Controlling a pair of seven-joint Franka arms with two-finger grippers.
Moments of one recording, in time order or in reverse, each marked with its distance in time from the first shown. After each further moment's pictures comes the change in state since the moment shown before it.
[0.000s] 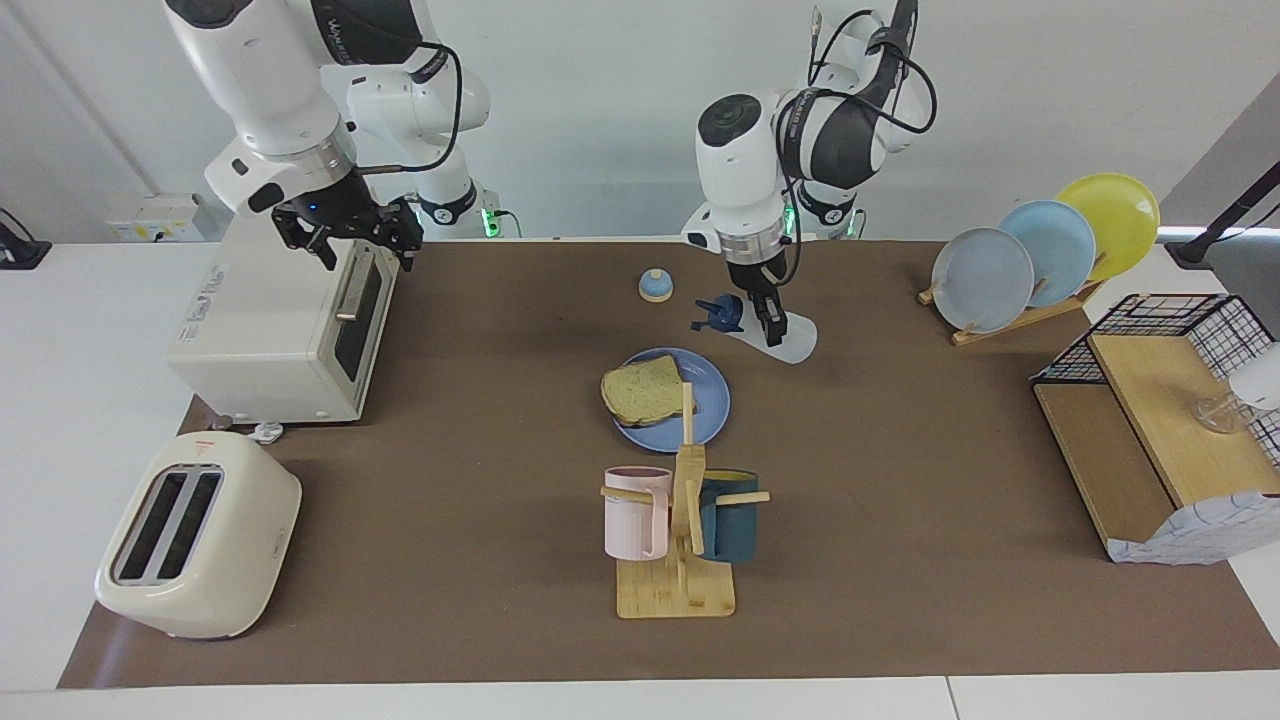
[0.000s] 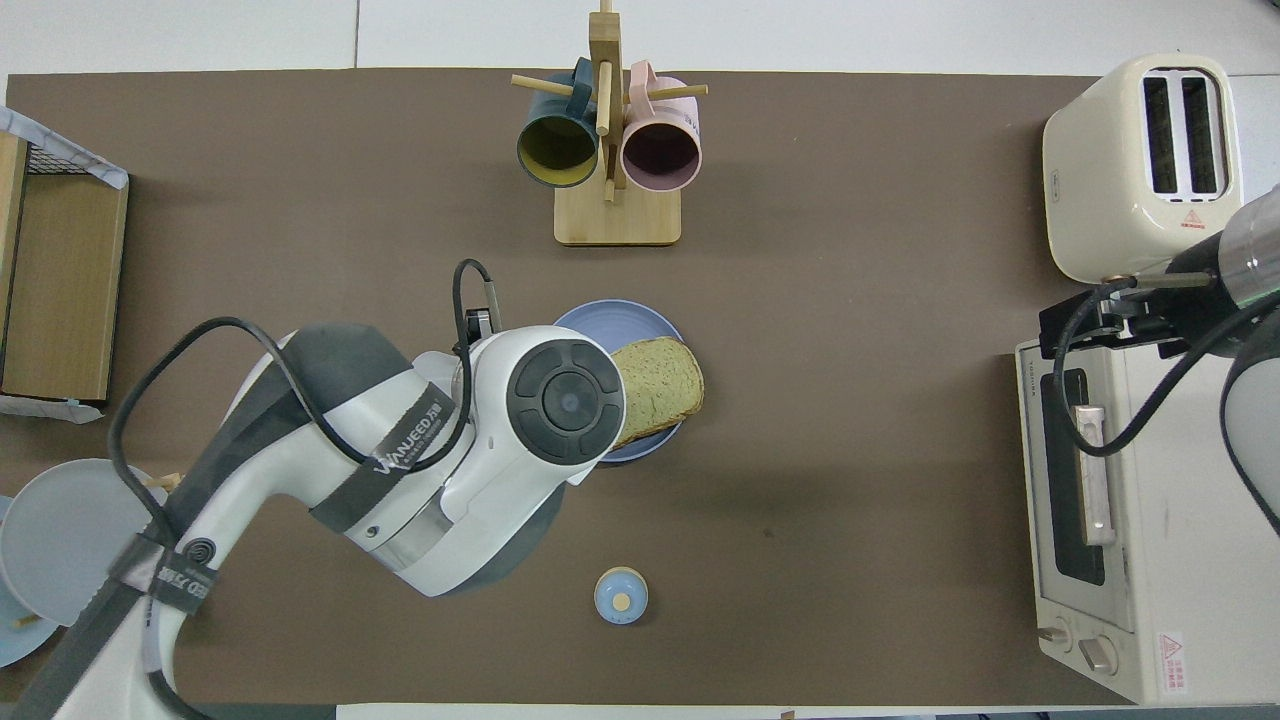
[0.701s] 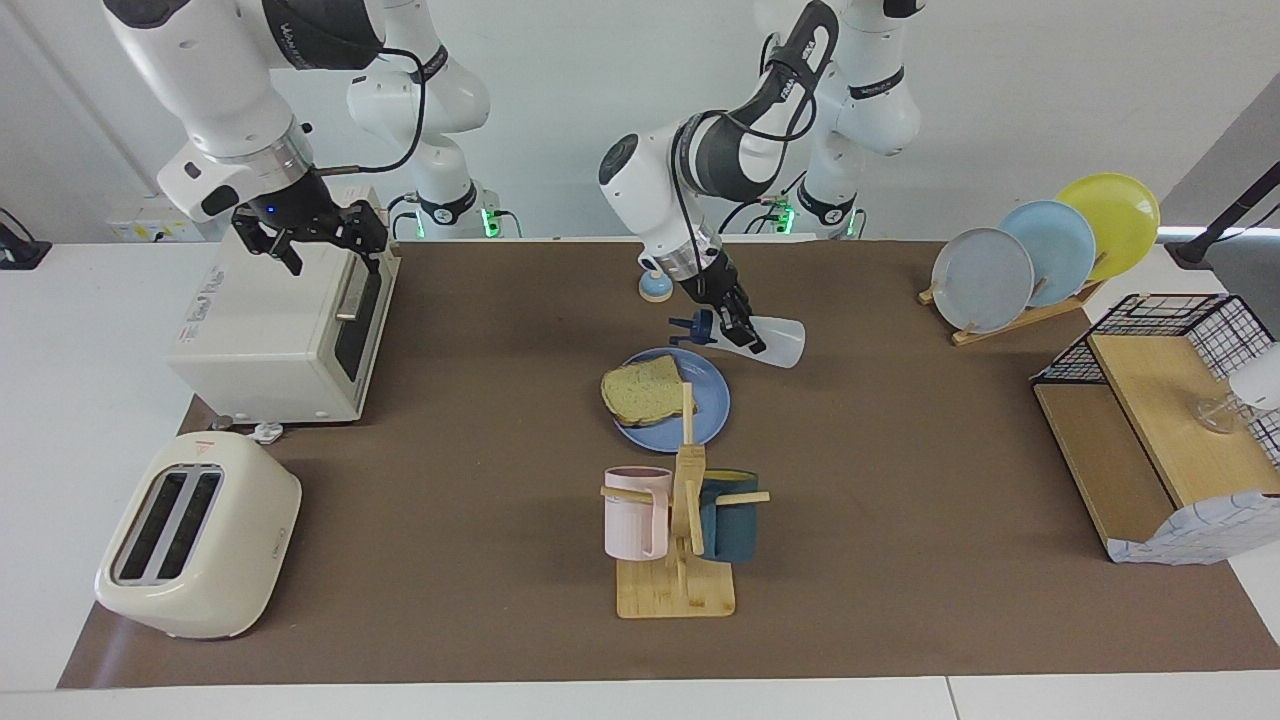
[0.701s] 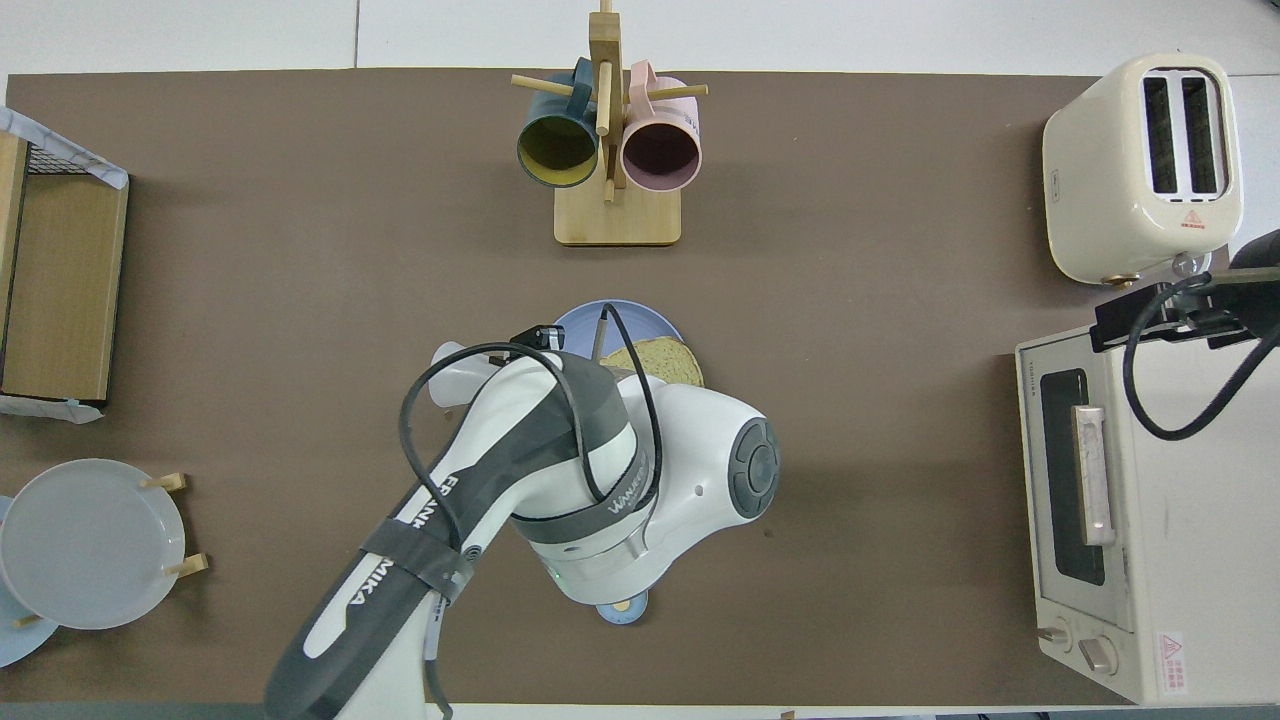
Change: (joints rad) left arm -0.140 0.200 -0.001 0.105 0.283 -0.157 -0.077; right arm -0.028 0.000 -0.047 -0.001 0.000 0.015 -0.104
